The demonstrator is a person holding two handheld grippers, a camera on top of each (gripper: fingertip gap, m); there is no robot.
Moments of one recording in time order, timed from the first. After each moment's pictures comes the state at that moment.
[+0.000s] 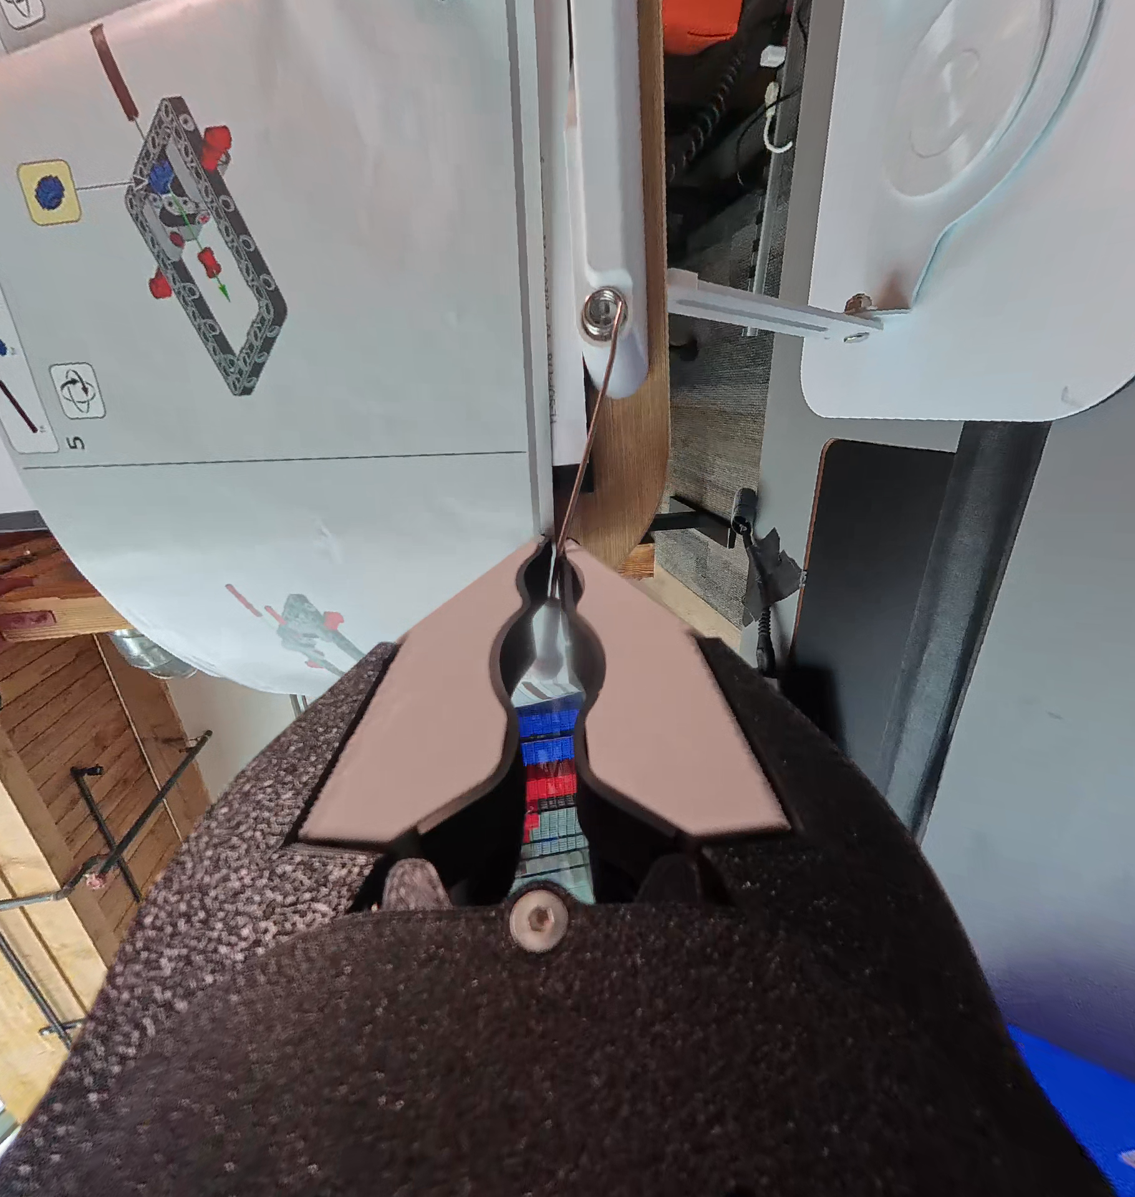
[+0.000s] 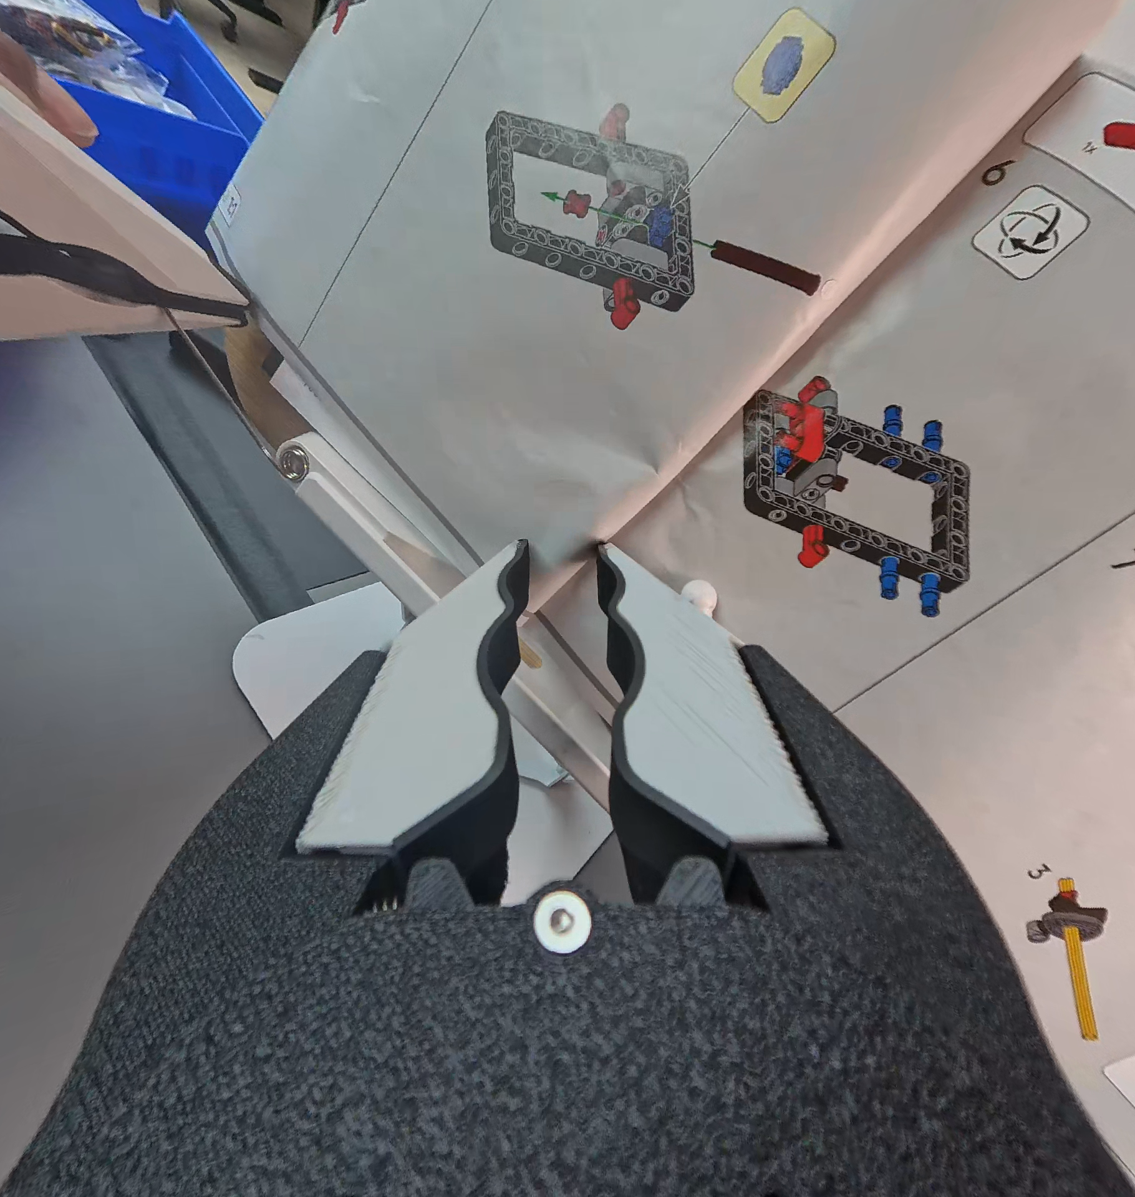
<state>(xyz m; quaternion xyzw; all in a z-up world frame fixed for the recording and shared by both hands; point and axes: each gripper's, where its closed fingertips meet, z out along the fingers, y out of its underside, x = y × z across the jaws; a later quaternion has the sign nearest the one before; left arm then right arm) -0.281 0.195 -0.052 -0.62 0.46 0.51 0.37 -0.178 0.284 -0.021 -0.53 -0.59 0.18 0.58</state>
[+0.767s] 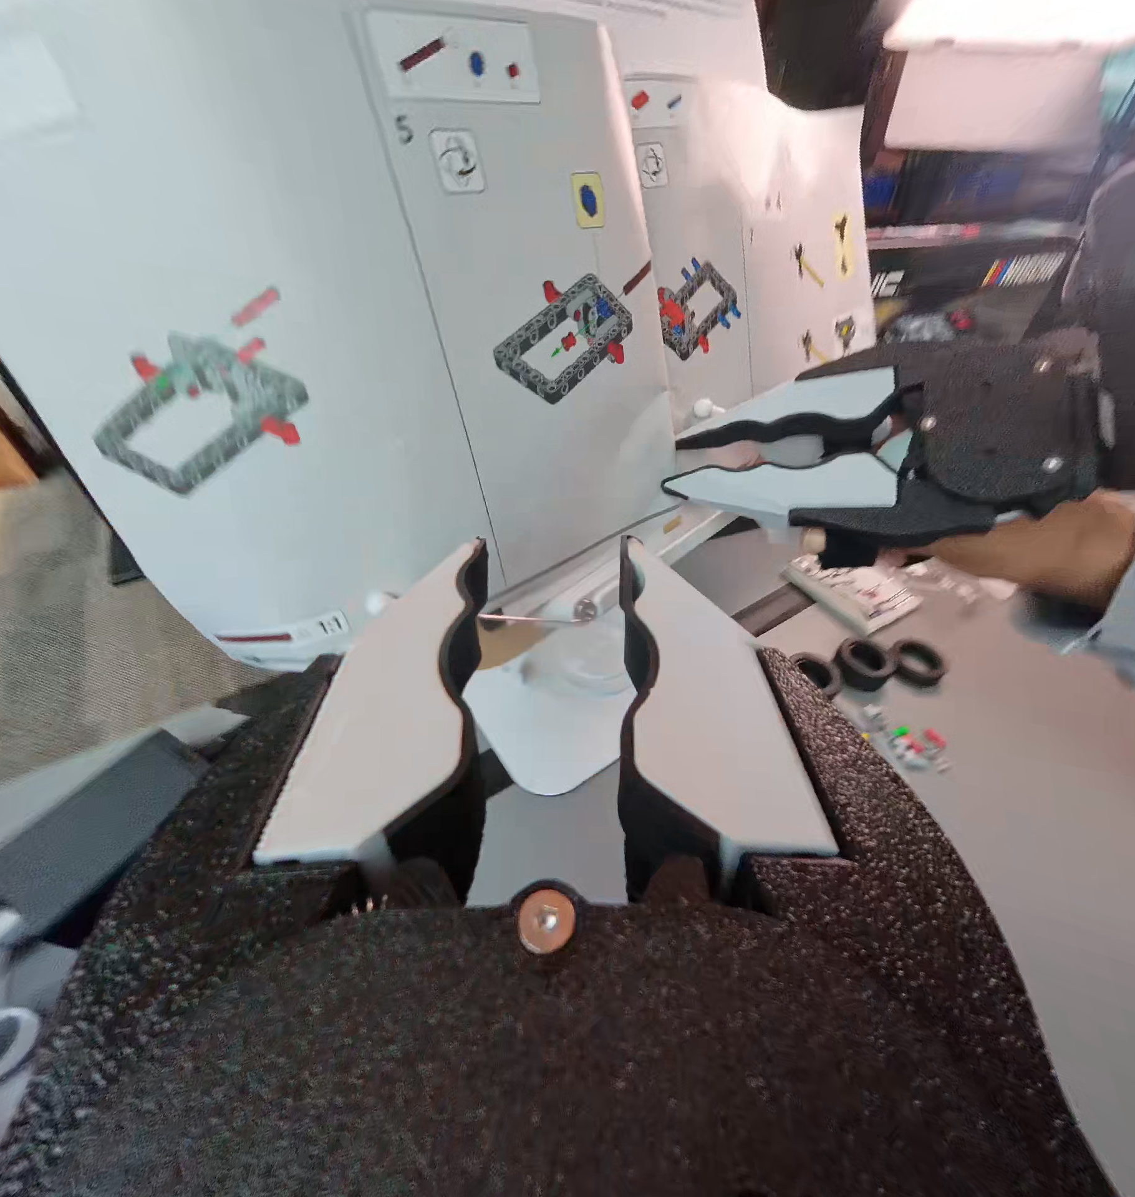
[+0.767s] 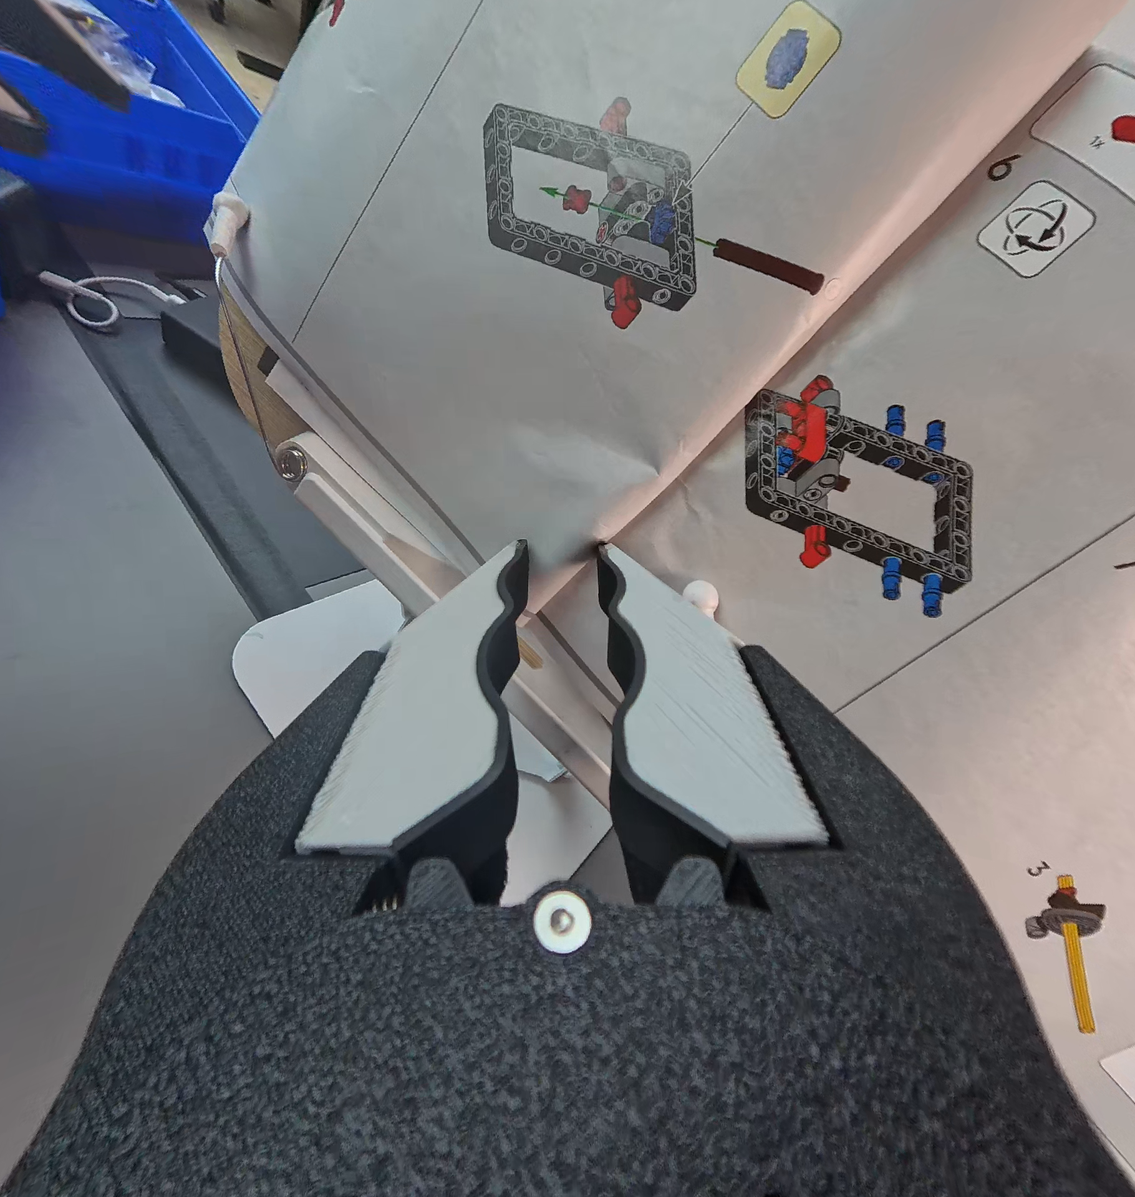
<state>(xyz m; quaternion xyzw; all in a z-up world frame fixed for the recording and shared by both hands) -0.240 0.171 0.010 -0.77 0.00 -0.07 0.64 -0.178 0.284 -0.022 -0.53 -0.59 0.18 0.57</state>
